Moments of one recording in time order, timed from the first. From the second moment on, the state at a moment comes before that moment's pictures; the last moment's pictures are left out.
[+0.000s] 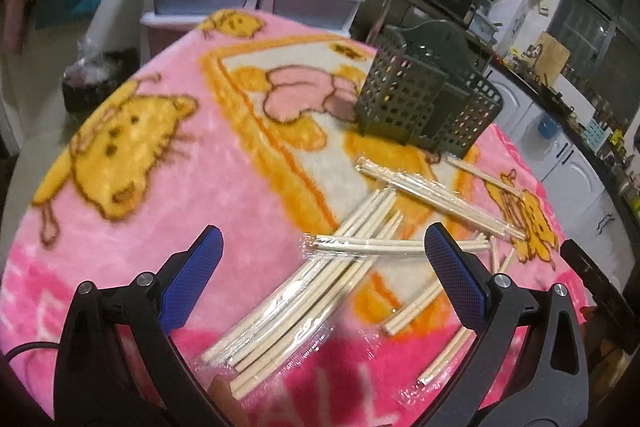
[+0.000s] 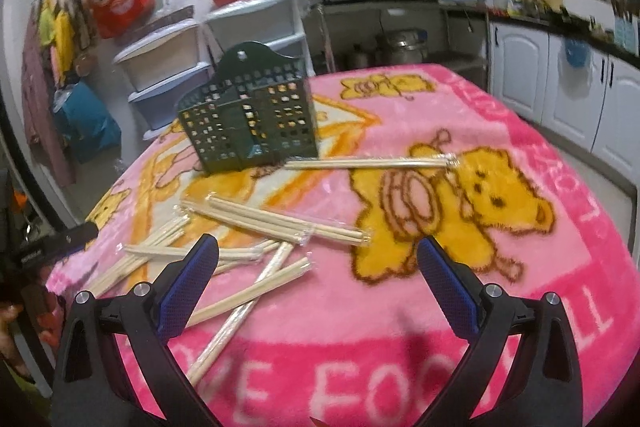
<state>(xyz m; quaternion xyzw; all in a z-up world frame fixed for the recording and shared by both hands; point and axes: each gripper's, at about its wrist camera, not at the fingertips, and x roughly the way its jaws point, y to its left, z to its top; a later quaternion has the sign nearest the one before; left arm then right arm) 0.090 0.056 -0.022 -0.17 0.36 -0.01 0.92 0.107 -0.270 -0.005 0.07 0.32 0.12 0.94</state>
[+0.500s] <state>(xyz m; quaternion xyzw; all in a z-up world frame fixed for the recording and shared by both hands) 0.115 0.062 -0.047 -0.20 0.42 -0.04 0.88 0.154 -0.291 -0.032 0.14 0.42 0.14 0.88</state>
